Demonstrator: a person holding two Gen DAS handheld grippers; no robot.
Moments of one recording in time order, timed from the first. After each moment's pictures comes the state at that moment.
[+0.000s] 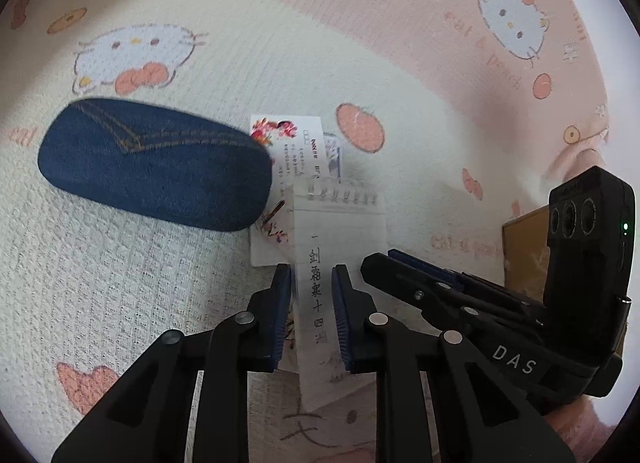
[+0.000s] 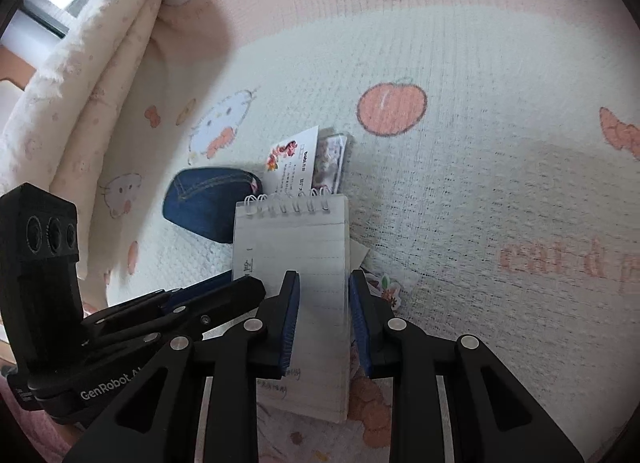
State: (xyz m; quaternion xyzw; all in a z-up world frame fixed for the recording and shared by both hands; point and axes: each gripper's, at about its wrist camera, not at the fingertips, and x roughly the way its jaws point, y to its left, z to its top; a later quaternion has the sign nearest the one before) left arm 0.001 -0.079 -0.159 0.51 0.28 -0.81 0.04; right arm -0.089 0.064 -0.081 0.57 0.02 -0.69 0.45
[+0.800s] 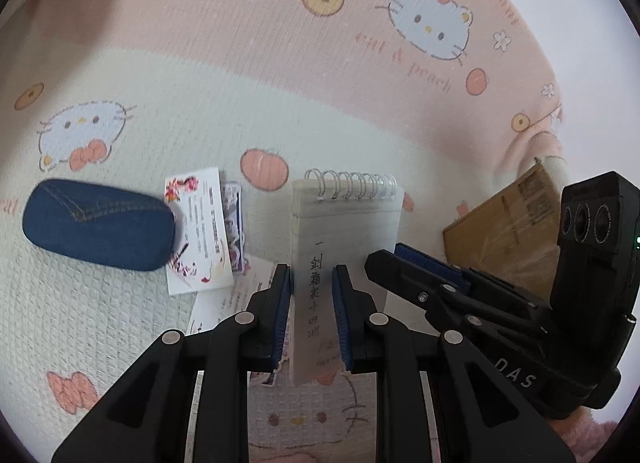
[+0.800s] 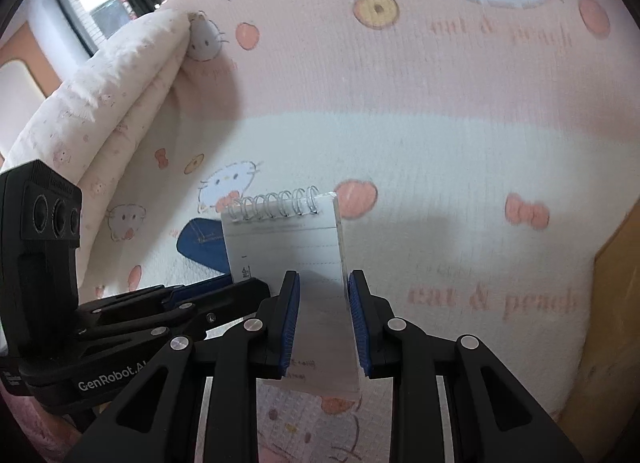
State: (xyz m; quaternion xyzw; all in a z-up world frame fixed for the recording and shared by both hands) left arm -0.011 -0.030 -0.103 0.46 0.24 -0.86 -0.01; right arm -0.088 0.125 -0.008 0.47 0.03 -0.76 0.44
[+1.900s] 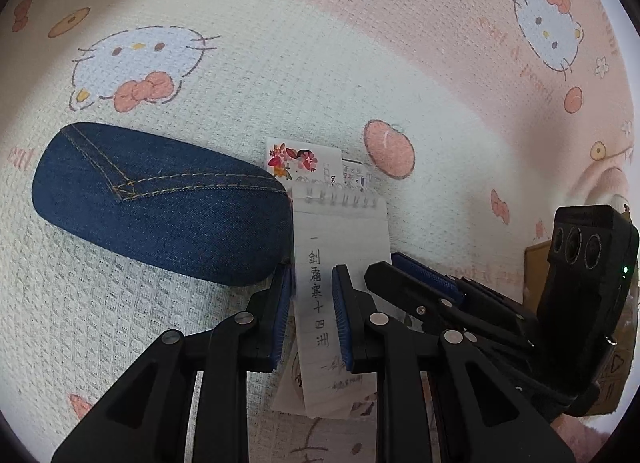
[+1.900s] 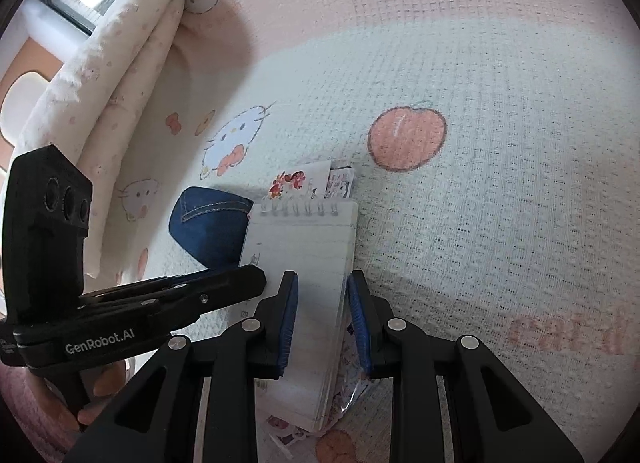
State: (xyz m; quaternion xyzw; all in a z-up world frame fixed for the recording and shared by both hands) left arm -0.031 -0.097 -0.163 0.53 0.28 -0.80 0.08; right arm -0.110 0.058 -0.096 0.54 0.00 -0.67 0.50
